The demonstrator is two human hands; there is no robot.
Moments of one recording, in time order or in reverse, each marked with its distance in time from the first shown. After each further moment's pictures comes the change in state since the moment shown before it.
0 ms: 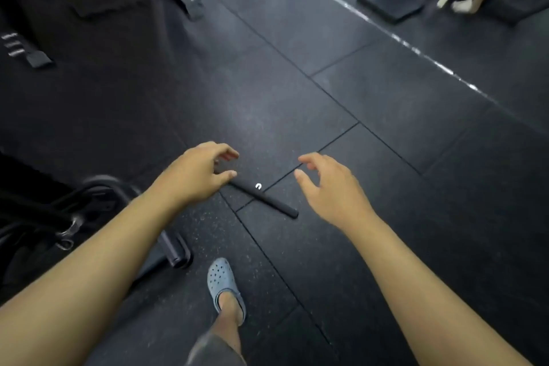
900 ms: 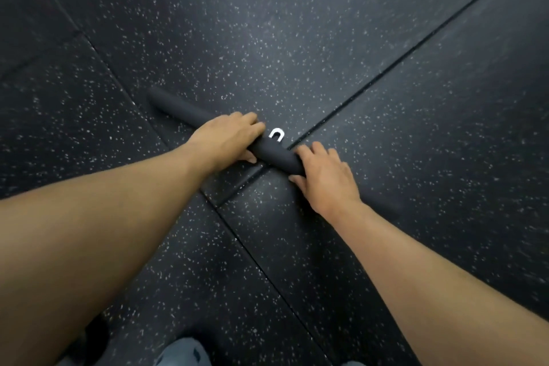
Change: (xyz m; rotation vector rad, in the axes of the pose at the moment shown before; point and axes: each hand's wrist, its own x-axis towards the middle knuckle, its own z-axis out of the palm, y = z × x) left_hand 0.428 -0.375 0.544 0.588 -0.331 0.315; right_hand 0.380 0.334 0.579 -0.343 -0.246 0.045
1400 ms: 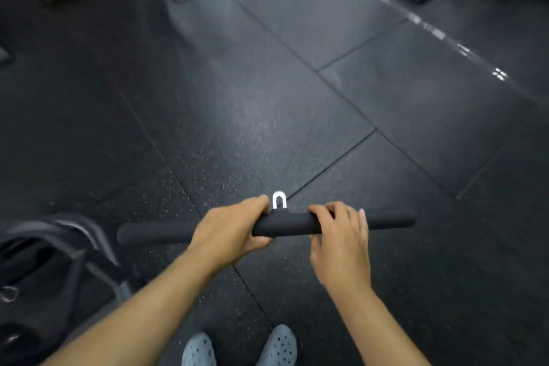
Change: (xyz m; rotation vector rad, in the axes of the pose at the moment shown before) left_hand -0.300 0.173 -0.454 -0.447 0.240 -0.194; right_hand -0.331 -0.042 -0.429 0.095 0.404 0.094
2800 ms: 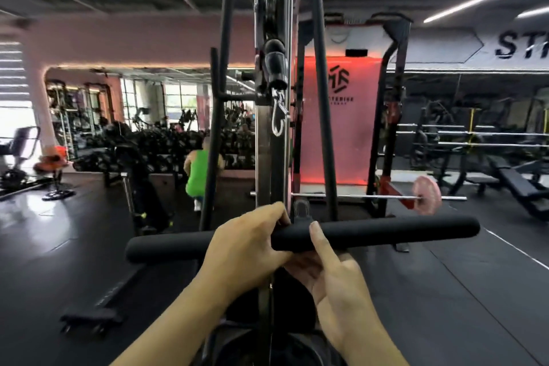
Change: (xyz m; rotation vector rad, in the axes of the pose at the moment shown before) left_hand -0.845 0.146 -0.357 0.269 1.134 -0.404; right_hand -0.598 -0.455 -0.404 1.804 -0.799 -0.433
